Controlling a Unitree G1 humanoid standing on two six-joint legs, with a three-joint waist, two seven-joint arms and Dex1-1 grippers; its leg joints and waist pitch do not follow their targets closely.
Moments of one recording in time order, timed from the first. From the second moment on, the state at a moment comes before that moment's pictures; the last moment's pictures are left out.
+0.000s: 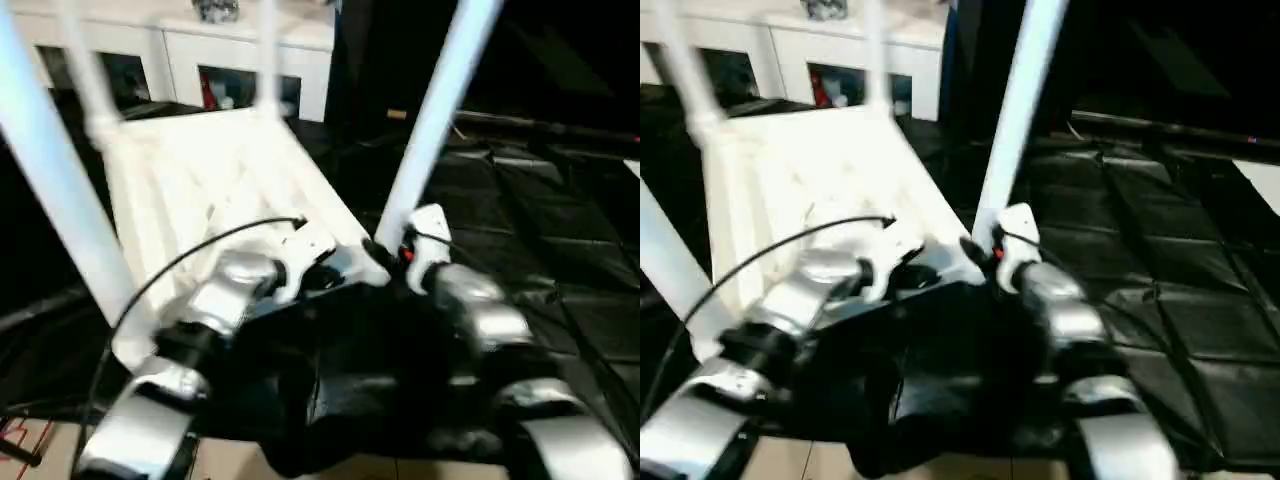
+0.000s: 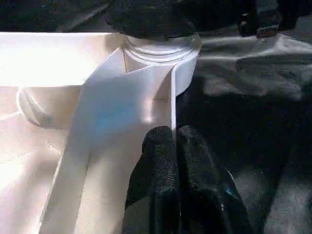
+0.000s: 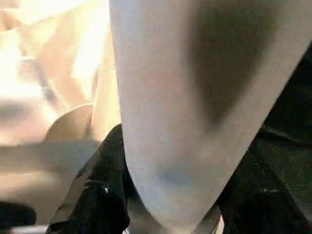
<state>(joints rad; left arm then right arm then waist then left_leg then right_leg) -0.69 0.13 -0.24 0.67 0.13 0.30 -0.79 -0.65 -0.06 -0.02 0.87 0.09 0.04 0.33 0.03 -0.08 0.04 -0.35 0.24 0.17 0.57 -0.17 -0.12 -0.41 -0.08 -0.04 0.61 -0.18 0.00</state>
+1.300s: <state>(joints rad) -0.64 0.32 -0.29 0.62 0.05 0.13 -1.31 -0.50 -0.34 0.12 0.62 0.20 0.13 1.27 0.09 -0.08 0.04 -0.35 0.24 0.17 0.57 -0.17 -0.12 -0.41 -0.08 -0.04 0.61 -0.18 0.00</state>
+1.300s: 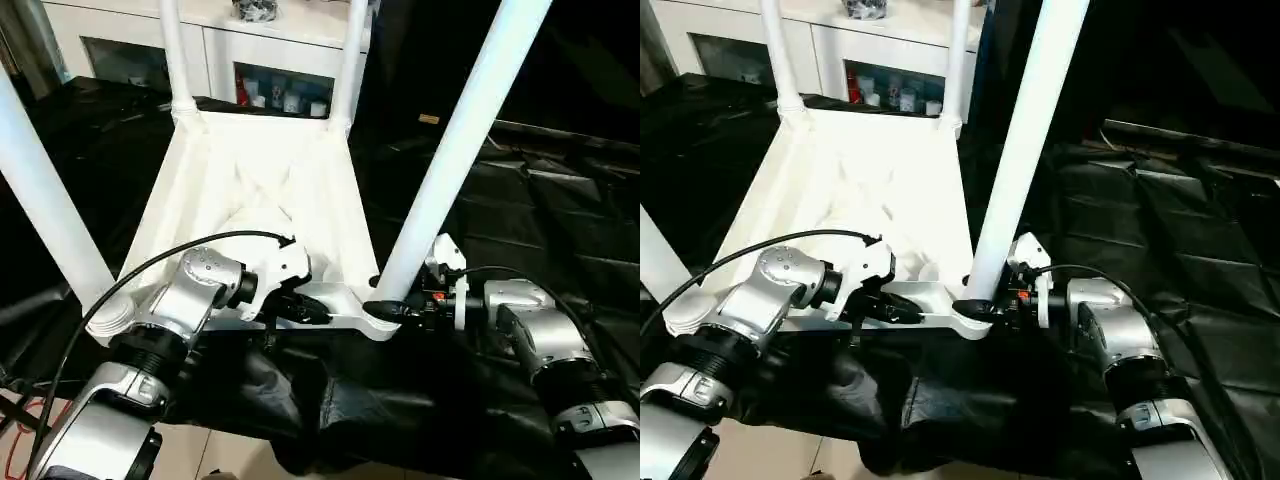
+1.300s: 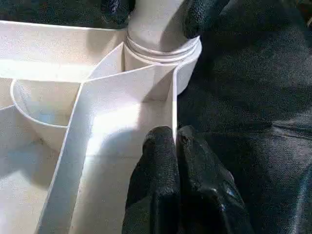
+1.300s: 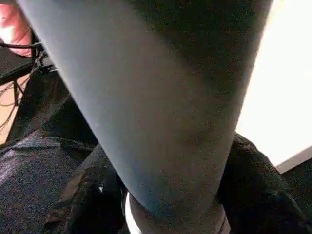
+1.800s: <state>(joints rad) -0.66 0.18 -0.23 0.66 0.11 0.23 -0.95 -0.56 -0.18 -0.01 0.76 0.14 0.10 0.72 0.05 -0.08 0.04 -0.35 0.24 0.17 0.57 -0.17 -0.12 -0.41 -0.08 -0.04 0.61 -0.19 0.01</state>
